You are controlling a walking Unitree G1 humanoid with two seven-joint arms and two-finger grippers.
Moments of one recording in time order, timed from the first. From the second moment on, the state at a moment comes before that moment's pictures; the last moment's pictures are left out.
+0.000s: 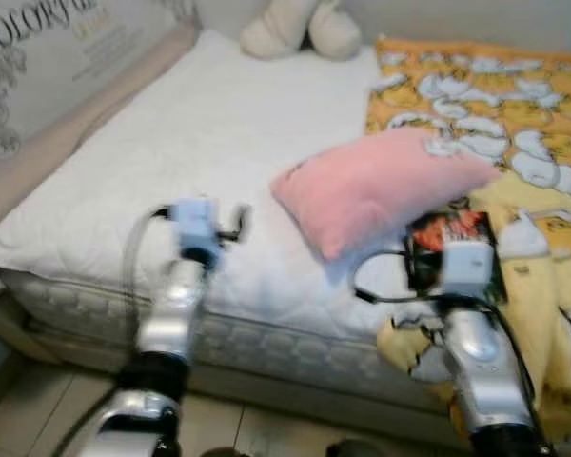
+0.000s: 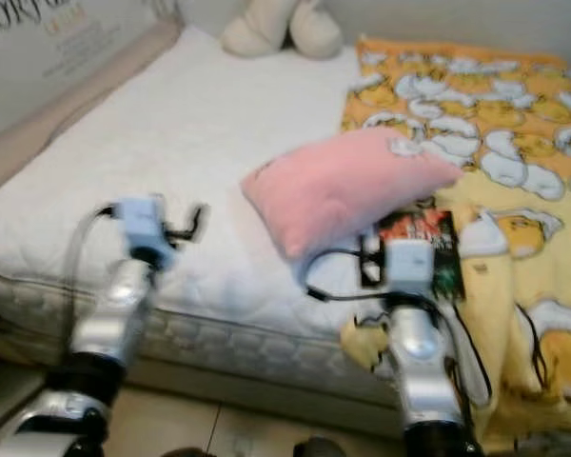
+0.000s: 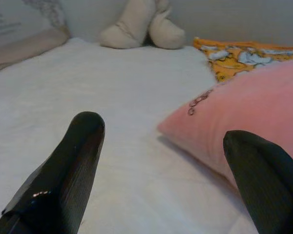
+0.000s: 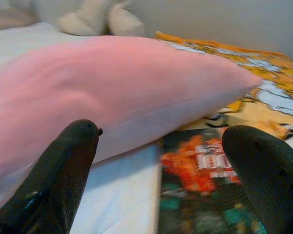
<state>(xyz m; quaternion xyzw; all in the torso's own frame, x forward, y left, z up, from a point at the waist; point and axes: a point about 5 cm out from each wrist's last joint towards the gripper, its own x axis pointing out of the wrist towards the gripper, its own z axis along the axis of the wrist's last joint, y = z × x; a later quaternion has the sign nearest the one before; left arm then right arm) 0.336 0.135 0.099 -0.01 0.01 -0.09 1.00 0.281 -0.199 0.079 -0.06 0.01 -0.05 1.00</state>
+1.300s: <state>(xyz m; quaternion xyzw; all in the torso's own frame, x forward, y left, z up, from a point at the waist) 0.259 0.181 0.151 0.12 -0.01 -0.11 0.99 0.375 -0.192 0.107 -0.03 0.10 -0.11 0.99</state>
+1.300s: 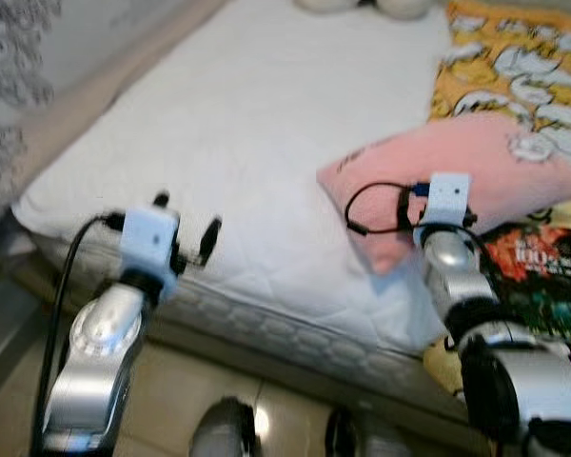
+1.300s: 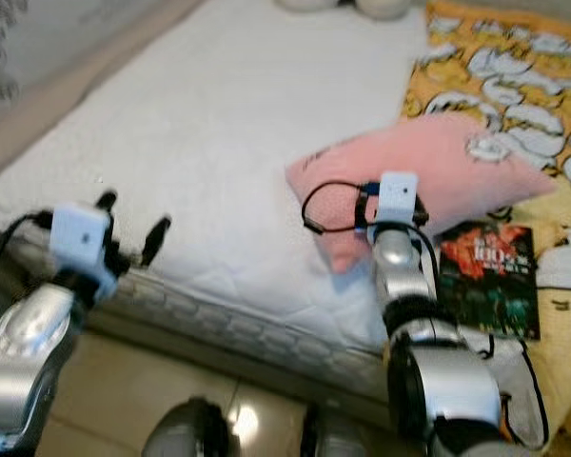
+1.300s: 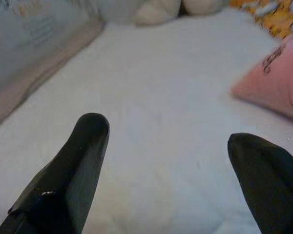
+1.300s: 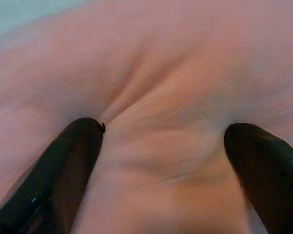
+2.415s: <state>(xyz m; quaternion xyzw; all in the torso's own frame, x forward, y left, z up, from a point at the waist) 0.280 0.143 0.152 0.08 0.00 -0.17 0.98 0.384 -0.181 0.113 0.05 0.13 -0.08 0.99</state>
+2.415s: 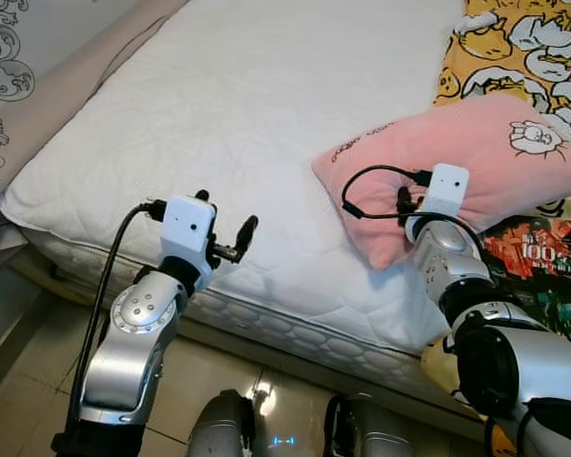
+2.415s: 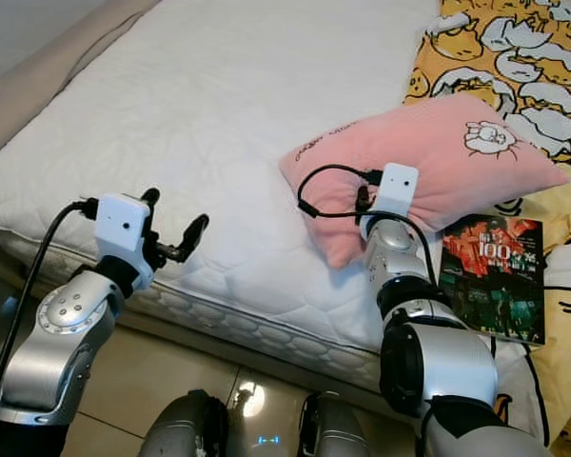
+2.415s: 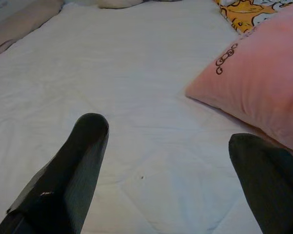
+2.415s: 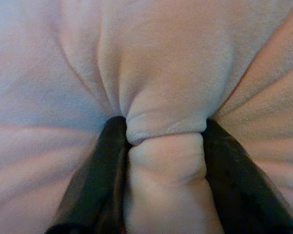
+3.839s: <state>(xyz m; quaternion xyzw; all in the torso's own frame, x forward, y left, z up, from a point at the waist) 0.320 0.088 0.144 0.00 -0.03 -0.22 0.98 0.357 -0.321 0.185 -0.45 0.21 0.14 0.86</state>
